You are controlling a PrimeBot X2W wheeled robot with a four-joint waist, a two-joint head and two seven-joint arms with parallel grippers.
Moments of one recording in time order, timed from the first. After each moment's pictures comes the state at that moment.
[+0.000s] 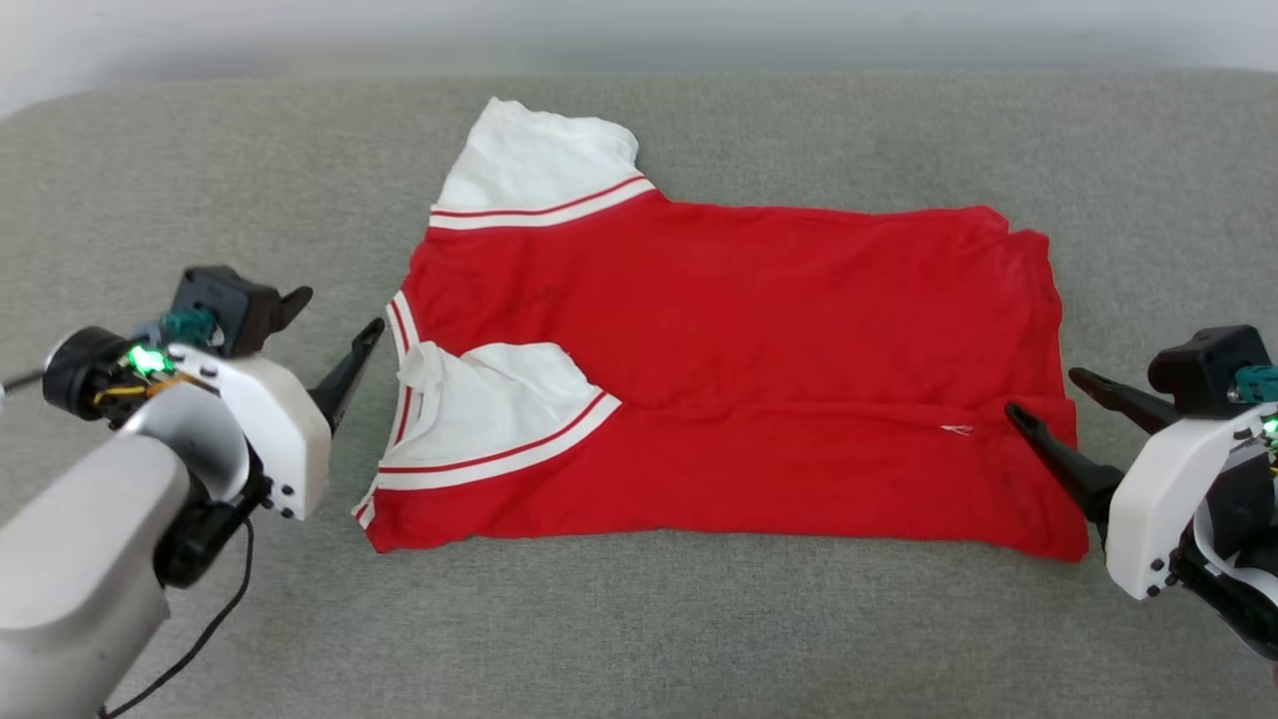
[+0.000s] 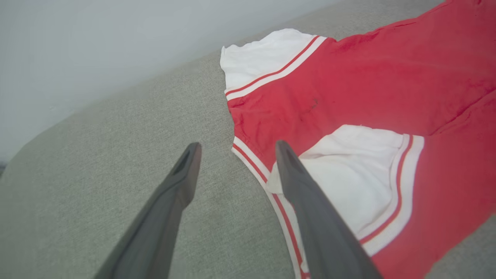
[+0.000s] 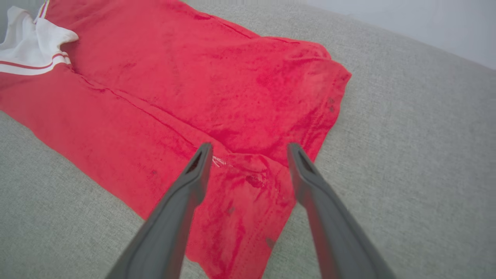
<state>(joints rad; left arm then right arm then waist) -0.69 0.75 -0.82 0.35 -0.77 -0.03 0.02 -0.38 -0.65 0.44 0.14 0.63 0.13 0.28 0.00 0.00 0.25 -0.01</state>
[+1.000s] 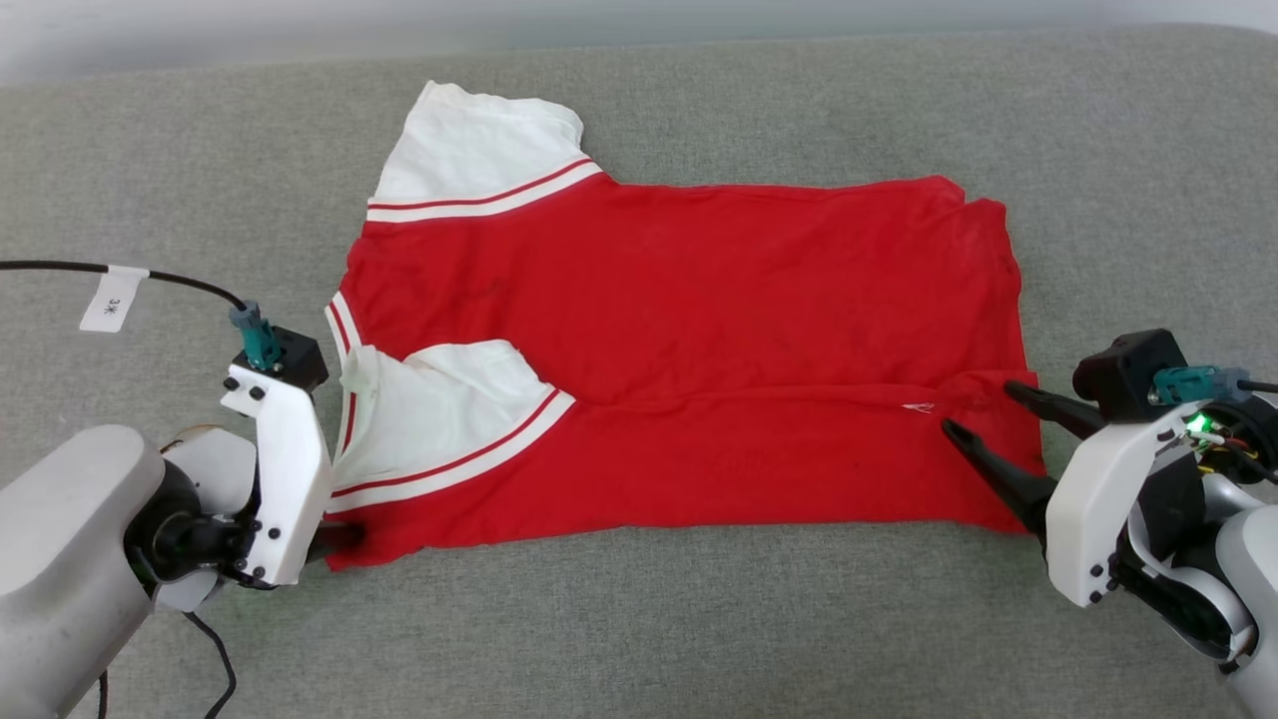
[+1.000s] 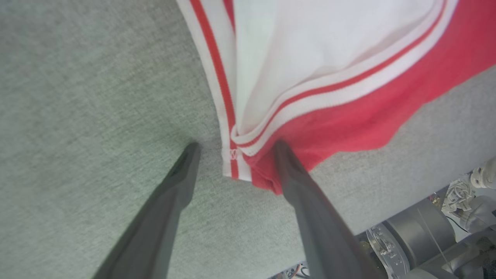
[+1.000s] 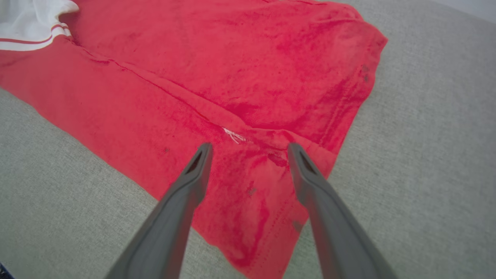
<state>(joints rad) -0.76 0.81 -0.96 0.34 -1.12 -0.07 0.87 -0.40 -0.59 0.49 0.13 0.62 0.13 0.34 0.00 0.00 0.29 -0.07</state>
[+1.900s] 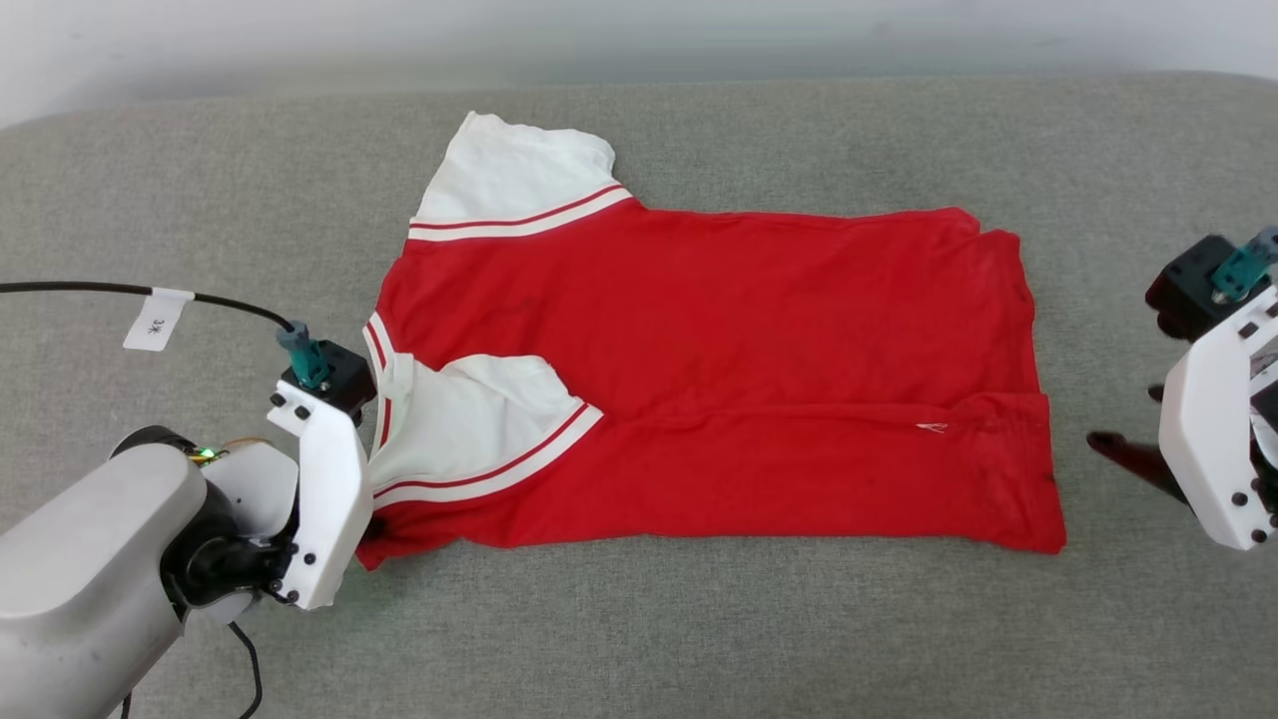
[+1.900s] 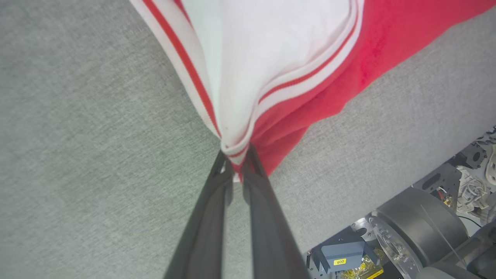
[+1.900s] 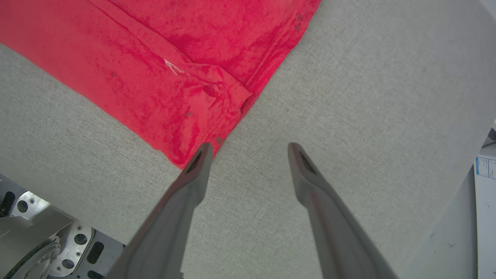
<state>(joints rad) -0.76 0.81 -1.01 0.27 -1.10 -0.13 0.79 -0.63 -0.86 0.61 0.05 0.81 0.13 0.87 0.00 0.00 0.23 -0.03</state>
